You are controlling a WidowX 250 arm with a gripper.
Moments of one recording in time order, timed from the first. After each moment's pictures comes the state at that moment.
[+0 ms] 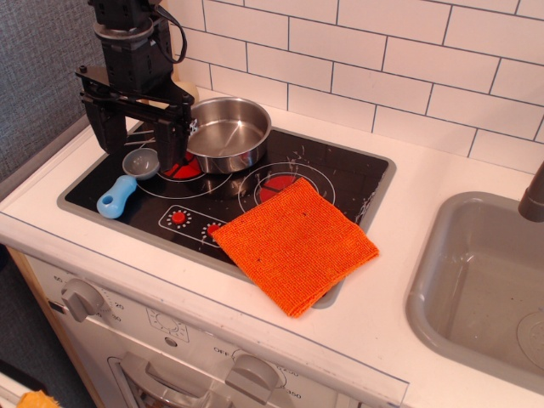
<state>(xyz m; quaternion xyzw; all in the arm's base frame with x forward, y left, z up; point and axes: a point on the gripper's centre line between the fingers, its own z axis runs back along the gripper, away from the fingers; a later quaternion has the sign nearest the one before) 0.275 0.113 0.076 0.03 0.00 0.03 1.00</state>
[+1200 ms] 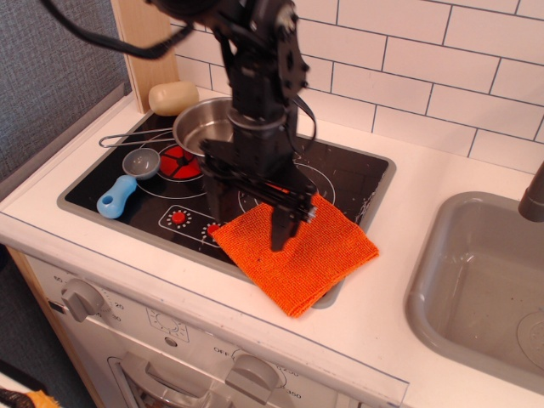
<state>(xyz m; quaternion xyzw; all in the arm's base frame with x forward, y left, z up) 0.280 -0.001 0.034 0.02 -0.01 -0.05 1.00</state>
